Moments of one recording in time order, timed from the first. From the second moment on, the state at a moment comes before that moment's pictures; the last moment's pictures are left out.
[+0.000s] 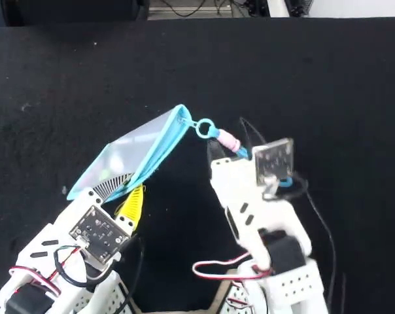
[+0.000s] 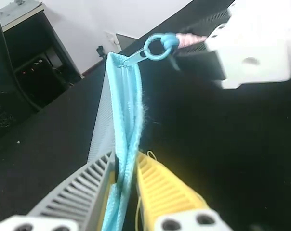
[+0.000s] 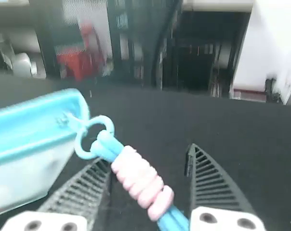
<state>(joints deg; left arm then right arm) 23.0 -104.7 56.2 74.2 -21.9 -16.7 -89.7 78.6 31.4 -1.6</state>
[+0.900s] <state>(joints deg) 23.0 -104.7 56.2 74.2 -21.6 -17.1 -94.7 83.5 31.5 -1.7</state>
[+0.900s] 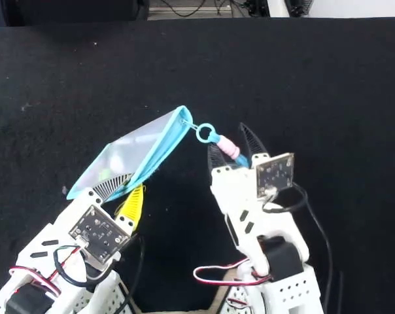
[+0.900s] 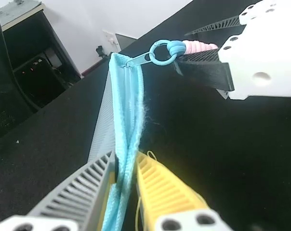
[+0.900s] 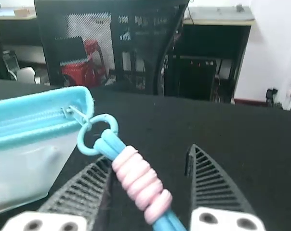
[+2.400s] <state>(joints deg) 4.0 -104.0 57.9 60.4 -13.1 -26.0 -84.6 76.2 36.9 1.0</state>
